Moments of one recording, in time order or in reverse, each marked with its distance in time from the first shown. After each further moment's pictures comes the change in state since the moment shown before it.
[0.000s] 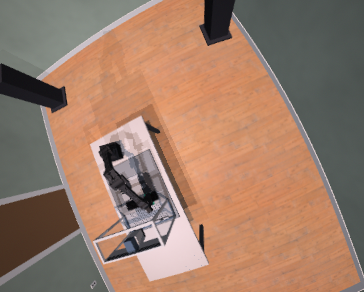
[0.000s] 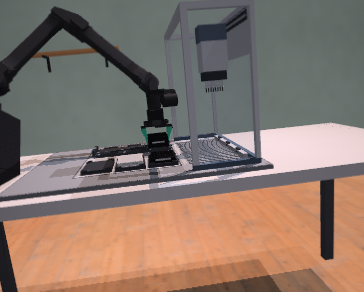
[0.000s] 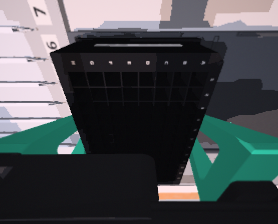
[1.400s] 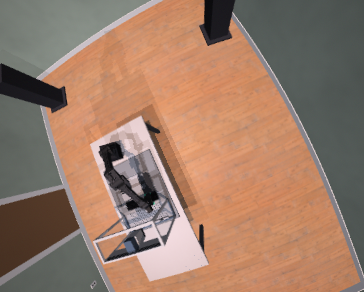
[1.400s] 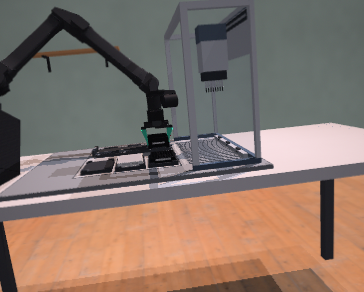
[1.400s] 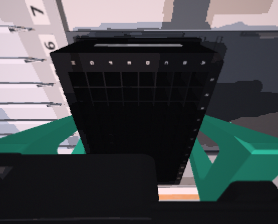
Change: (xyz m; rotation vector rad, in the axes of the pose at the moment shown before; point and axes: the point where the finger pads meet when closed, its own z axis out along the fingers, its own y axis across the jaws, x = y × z) arm 0.000 0.000 0.003 0.000 0.000 0.000
